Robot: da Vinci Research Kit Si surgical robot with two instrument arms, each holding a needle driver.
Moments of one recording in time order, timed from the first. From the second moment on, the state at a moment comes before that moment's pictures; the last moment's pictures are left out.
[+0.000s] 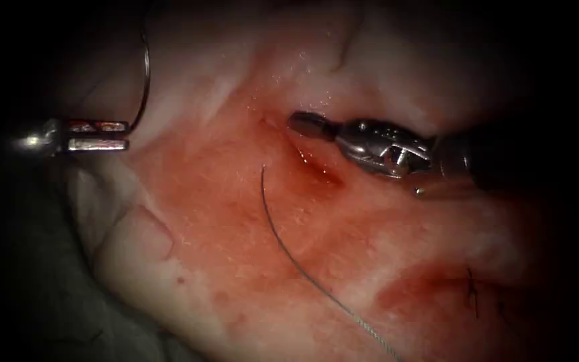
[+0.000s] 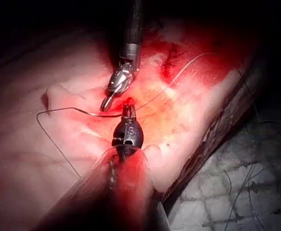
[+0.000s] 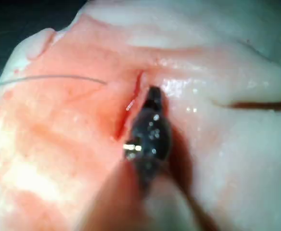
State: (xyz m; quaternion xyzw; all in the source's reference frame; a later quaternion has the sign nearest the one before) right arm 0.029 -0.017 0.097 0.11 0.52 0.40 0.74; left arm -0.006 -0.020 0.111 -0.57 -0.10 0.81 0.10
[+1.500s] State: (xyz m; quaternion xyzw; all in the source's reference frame) right arm 0.025 -0.011 0.086 0.00 0.57 0.36 0.74; left arm -0.006 -0.020 0.111 -0.57 -0.10 0.81 0.10
